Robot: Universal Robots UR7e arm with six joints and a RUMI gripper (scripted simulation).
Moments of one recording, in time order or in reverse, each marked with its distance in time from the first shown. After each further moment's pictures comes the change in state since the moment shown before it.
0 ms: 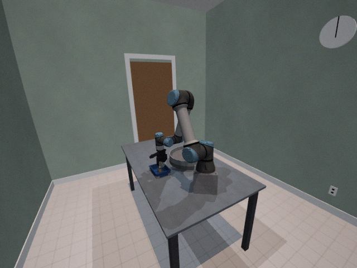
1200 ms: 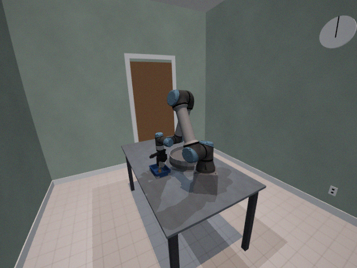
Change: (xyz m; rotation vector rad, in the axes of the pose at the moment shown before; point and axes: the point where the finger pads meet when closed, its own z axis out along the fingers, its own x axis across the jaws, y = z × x) arm 0.000 0.000 0.000 0.000 0.000 0.000
